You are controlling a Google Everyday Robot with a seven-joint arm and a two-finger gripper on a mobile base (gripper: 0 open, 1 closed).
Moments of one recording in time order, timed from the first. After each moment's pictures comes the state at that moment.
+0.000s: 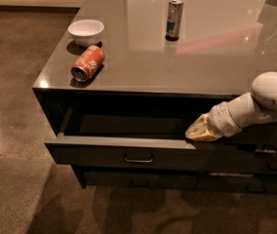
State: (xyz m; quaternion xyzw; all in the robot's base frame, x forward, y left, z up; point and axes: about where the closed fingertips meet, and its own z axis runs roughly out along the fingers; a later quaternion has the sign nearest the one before) arm 0.545 -0.196 0.686 -0.65 0.67 0.19 0.30
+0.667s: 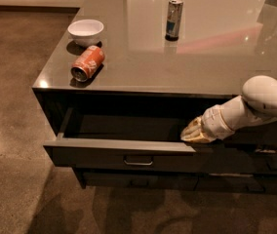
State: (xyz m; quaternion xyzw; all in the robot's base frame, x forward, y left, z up) arm 0.548 -0.181 0.670 -0.68 0.65 0.17 0.30
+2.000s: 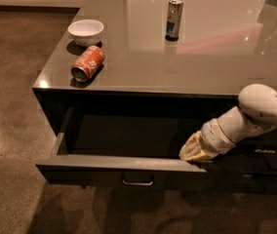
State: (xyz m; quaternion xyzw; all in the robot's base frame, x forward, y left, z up) arm 0.489 -0.170 0.656 -0.71 0.62 0.23 0.24
